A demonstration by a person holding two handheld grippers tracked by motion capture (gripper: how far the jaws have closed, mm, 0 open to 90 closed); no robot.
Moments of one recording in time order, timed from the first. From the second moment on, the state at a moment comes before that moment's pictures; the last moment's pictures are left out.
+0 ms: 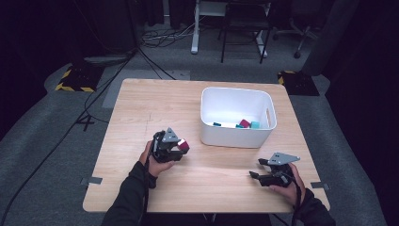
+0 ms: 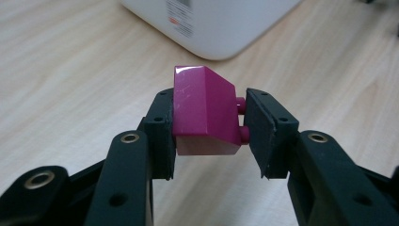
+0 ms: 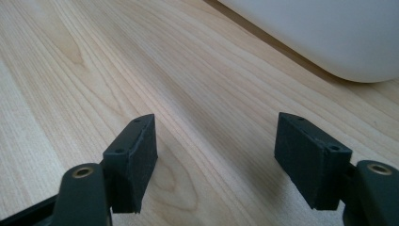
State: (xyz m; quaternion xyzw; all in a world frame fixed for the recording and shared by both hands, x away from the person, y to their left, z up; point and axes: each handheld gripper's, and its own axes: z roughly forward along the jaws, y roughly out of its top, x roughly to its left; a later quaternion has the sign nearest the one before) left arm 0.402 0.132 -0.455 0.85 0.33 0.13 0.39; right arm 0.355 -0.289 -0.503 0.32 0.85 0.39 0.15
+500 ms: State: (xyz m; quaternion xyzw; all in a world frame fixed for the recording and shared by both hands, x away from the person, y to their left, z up) left arm 0.450 0.139 -0.413 0.83 0.36 0.17 0.40; right arm 0.355 -0.289 -0.503 0.32 0.85 0.39 0.15
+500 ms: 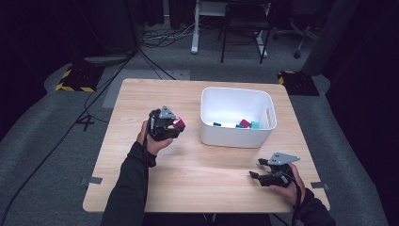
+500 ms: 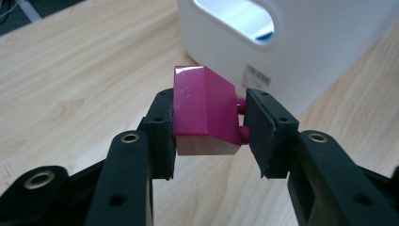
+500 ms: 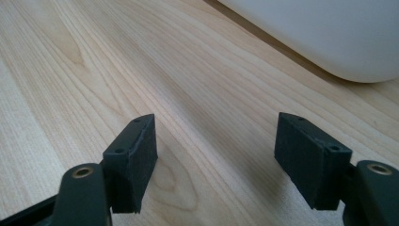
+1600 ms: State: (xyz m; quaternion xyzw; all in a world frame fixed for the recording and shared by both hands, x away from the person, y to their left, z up) left arm 0.485 0.106 -0.344 0.81 0.36 0.20 0.42; right arm 0.355 -0.290 -0.503 0.31 0.85 0.39 0.15
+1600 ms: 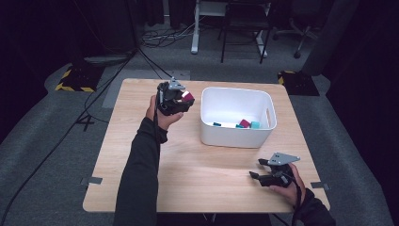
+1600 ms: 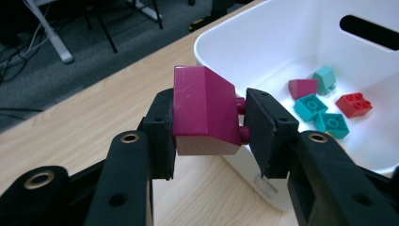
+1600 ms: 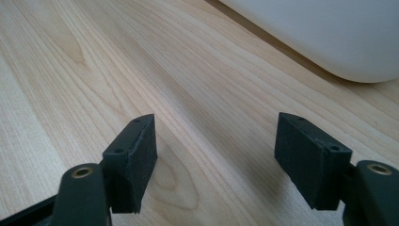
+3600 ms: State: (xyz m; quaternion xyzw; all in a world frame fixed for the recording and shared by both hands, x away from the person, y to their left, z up) left arm 0.483 0.034 -0.337 0.82 0.33 0.22 0.41; right arm 0.354 -0.289 -0.503 0.31 0.85 0.39 0.15
